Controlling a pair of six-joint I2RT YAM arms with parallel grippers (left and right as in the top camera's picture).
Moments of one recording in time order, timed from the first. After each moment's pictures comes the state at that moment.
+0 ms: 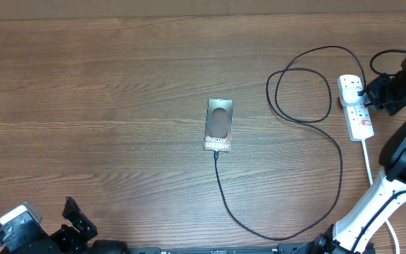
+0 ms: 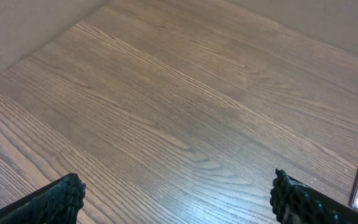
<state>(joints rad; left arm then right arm) -0.08 0.36 1.14 -1.45 -0.46 -0.50 -0.48 2.26 1.86 -1.09 -0.13 0.49</state>
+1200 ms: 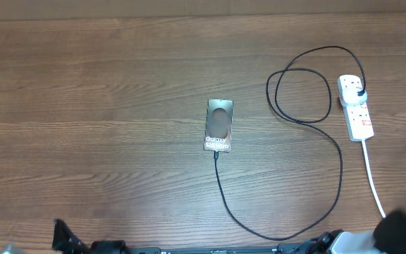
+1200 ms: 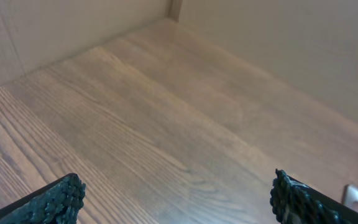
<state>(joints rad) 0.00 0.14 1.14 -1.45 -0.46 -0.50 -0.75 1.57 2.10 -1.07 -0.53 0.46</state>
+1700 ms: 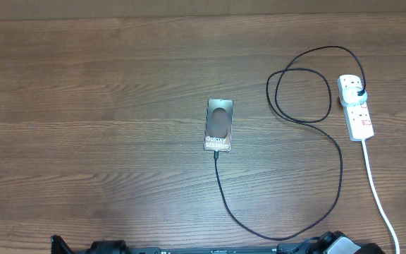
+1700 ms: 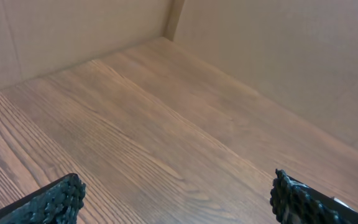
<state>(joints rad) 0.00 0.01 1.14 -1.46 -0.46 -0.50 -0.83 1.35 2.28 -0.18 -1.17 0.82</state>
